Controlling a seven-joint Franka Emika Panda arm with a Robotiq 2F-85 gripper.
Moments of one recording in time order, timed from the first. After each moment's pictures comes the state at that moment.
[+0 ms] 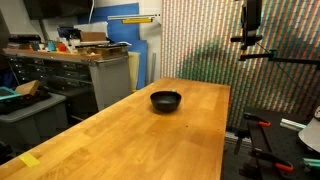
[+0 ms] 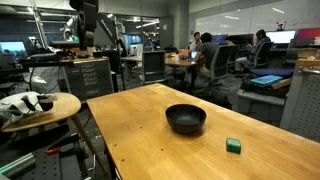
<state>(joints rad) 0.05 -0.64 0.18 -2.53 0.01 1.72 0.15</state>
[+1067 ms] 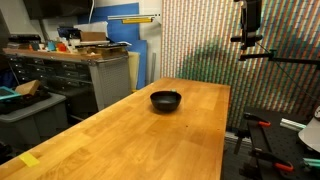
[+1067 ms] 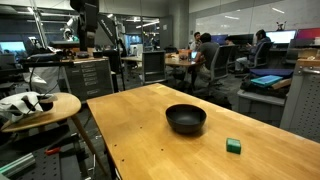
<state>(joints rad) 0.05 -0.64 0.18 -2.53 -0.01 1.72 0.13</state>
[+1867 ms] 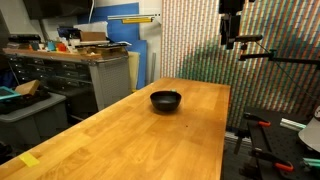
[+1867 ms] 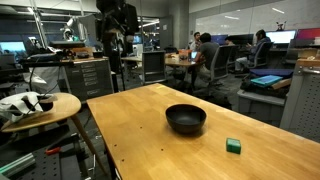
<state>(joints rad) 0.04 -0.56 -0.07 -2.55 -0.21 1.94 -0.24</state>
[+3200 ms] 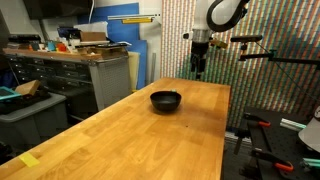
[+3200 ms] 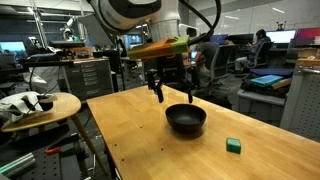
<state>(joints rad) -0.04 -0.01 -0.21 -2.47 -0.20 2.56 -0.62</state>
